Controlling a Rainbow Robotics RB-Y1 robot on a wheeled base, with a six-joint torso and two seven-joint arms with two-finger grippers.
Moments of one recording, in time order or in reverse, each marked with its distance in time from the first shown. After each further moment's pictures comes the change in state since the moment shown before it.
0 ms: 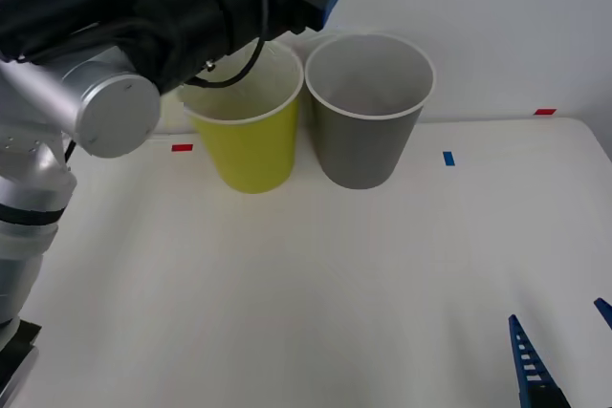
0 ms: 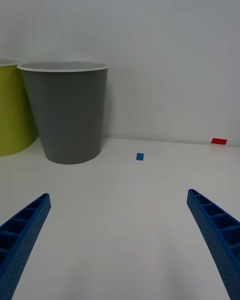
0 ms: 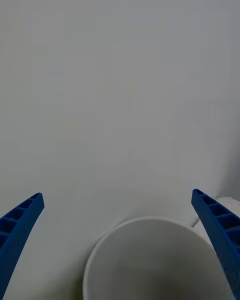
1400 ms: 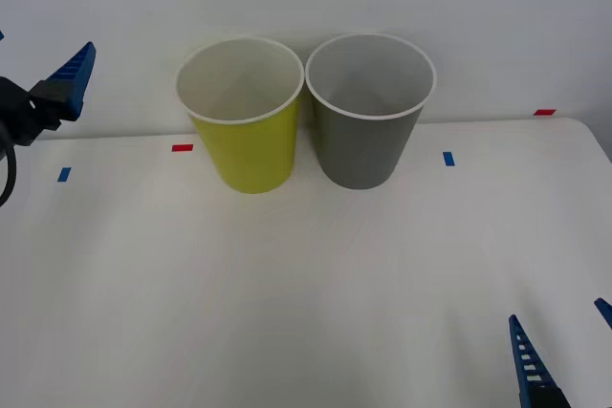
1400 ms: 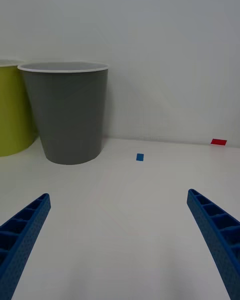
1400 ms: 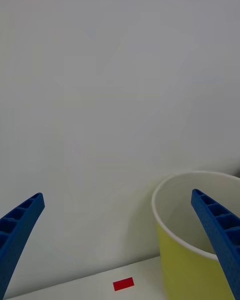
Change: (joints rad) right arm 0.000 0.000 0.000 0.000 0.000 0.000 0.000; left arm 0.770 0.049 0.540 -0.413 0.089 -0.083 -0.041
